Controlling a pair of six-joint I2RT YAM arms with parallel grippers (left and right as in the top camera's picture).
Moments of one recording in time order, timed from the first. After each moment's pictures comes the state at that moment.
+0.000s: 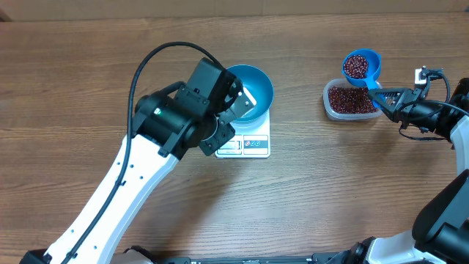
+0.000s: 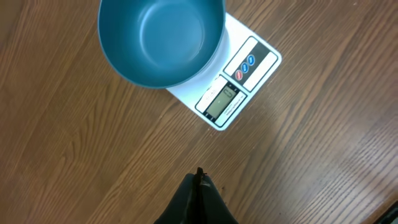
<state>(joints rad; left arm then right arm) -0.58 1.49 1.63 -1.27 -0.05 0.37 -0.54 1.71 1.22 -0.77 -1.24 0.05</state>
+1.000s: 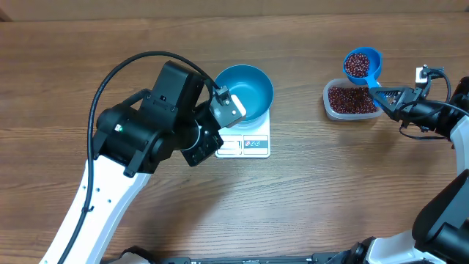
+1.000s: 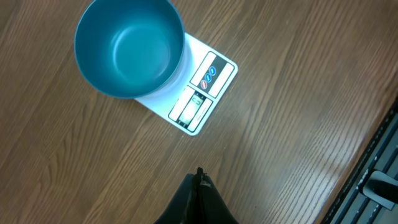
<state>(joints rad) -0.50 1.38 1.63 -1.33 0.17 0.49 -0.54 1.71 1.22 -0.74 -1.23 0.05</state>
